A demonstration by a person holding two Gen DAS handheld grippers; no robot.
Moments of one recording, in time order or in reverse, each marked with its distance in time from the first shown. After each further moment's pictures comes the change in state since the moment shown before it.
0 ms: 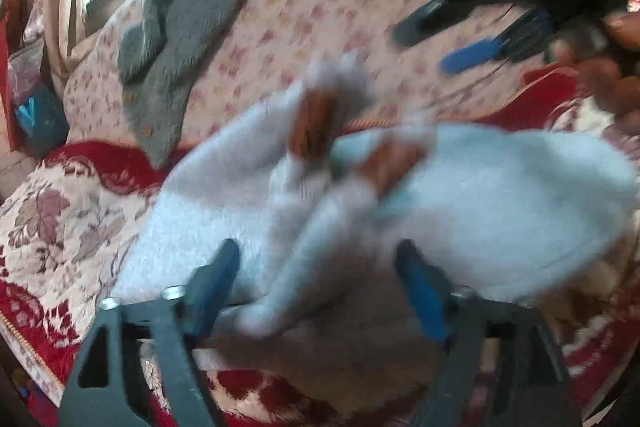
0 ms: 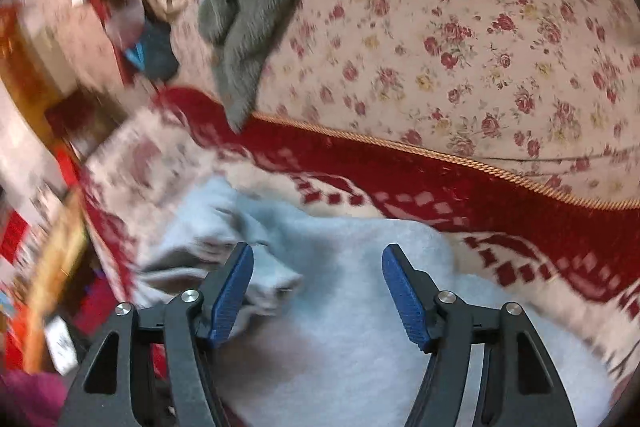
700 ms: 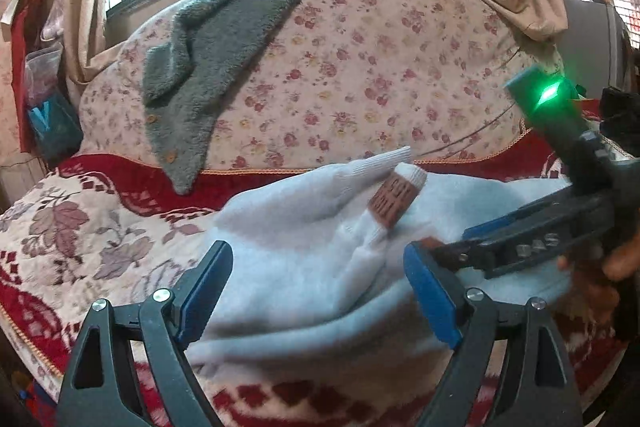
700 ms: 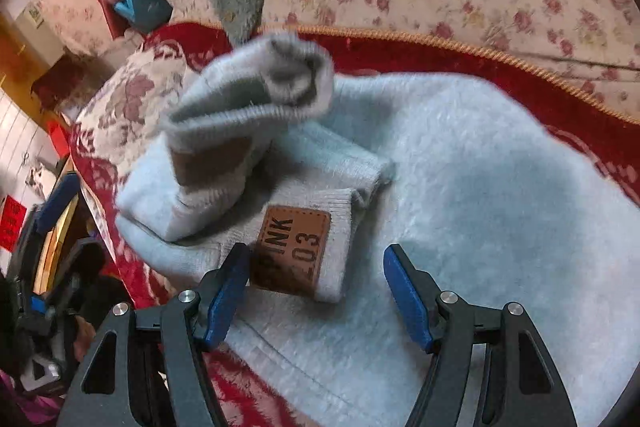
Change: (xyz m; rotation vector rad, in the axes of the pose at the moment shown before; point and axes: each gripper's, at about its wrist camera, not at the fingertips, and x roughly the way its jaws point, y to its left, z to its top) left arm -0.022 0.042 0.024 -0.058 -0.058 0.001; right arm 0.045 0.025 -0.083 0.024 0.151 -0.073
